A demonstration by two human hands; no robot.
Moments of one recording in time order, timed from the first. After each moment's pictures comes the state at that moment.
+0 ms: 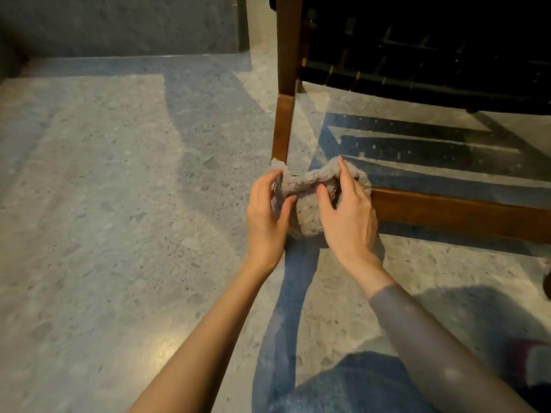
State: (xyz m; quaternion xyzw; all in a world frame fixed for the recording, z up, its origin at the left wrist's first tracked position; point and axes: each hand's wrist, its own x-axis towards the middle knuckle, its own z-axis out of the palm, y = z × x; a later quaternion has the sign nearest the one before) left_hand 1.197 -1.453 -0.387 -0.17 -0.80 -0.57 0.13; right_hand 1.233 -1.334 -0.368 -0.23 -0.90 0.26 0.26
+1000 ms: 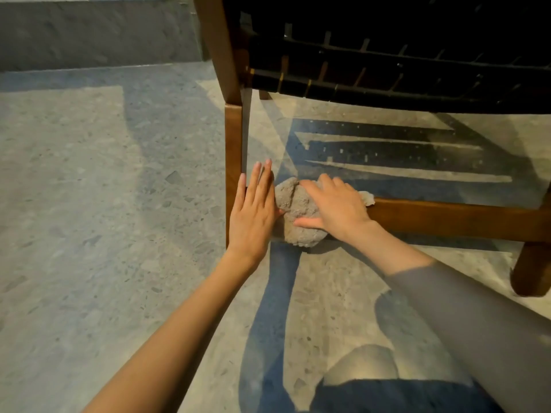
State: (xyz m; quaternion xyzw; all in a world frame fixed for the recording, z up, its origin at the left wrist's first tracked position) left_hand 1.165 -1.404 -0.401 -0.30 -0.94 0.04 0.16; right_hand 1.201 -1.233 -0.378 -0.02 -1.00 -0.04 -0.01
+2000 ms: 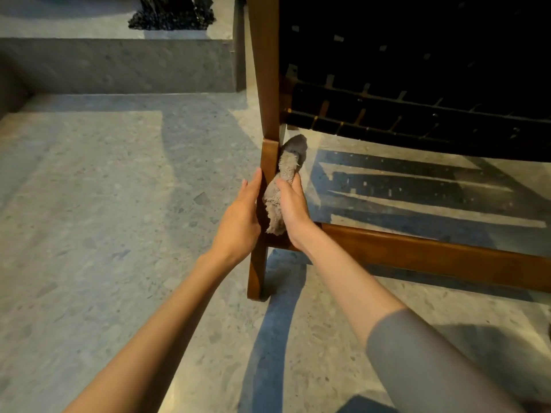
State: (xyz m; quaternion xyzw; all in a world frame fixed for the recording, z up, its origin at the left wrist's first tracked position) left_hand 1.126 -1.457 -0.354 -0.22 -0.88 -0.41 -0.01; right_hand 1.123 -1.348 -0.352 -0.22 -0.68 0.70 0.04
